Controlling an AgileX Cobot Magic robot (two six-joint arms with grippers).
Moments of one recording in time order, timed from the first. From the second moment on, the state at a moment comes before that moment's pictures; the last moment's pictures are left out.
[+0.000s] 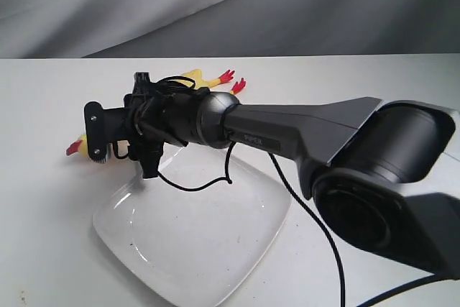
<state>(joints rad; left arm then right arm) 0.11 0.00 -0.01 -0.01 0.32 -0.07 0.84 2.50 -1.98 -0.48 0.37 -0.62</state>
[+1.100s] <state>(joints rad) 0.11 0.00 -0.01 -0.01 0.32 -0.07 0.85 2.55 -2.01 -0.82 0.37 -0.29</state>
